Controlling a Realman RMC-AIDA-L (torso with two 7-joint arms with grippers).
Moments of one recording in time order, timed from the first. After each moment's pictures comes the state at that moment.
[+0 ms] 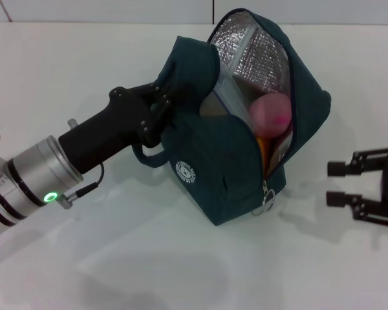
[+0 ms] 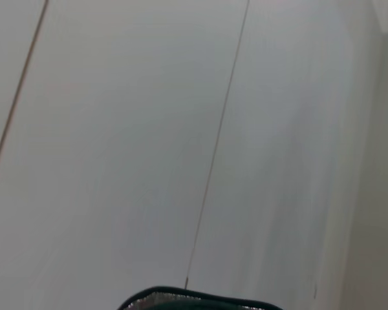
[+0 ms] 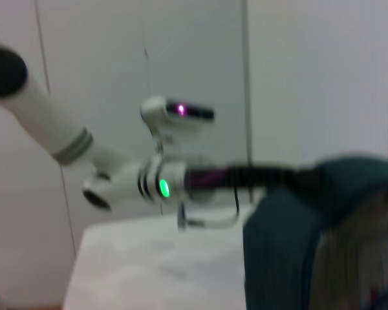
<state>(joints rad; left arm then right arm) -0.50 -2.10 0.99 0.17 1.19 1.59 -0.86 0.32 1.99 -1.00 -0.88 -1.68 -1.77 1.22</state>
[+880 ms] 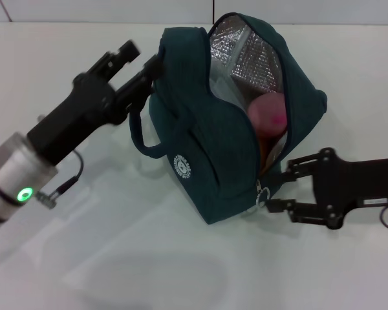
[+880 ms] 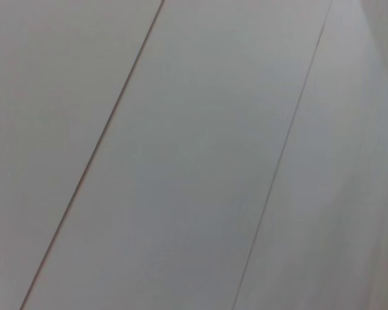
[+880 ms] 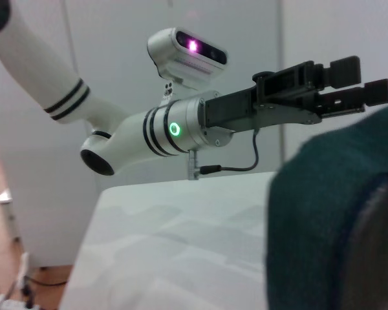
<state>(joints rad) -0.45 -2.10 0.99 0.15 1.04 1.64 -0.95 0.47 2.02 -1.16 -0.75 -1.72 -1.59 1.18</state>
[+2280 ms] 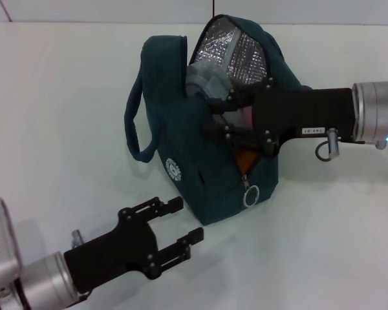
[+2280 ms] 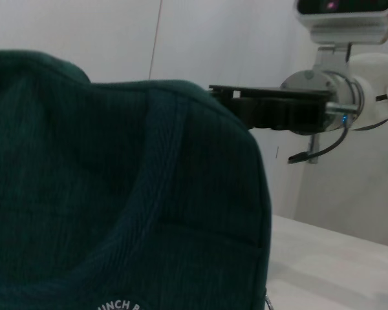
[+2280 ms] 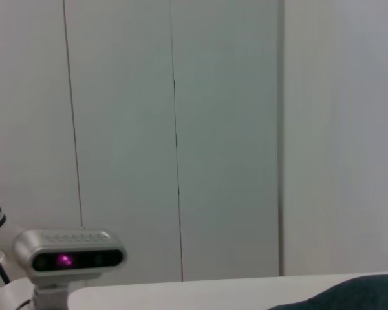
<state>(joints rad) -0.29 -2.09 1.39 0.10 1.08 1.54 -0.61 0.68 2.03 -1.30 -0.62 -1.43 -1.46 1.19</state>
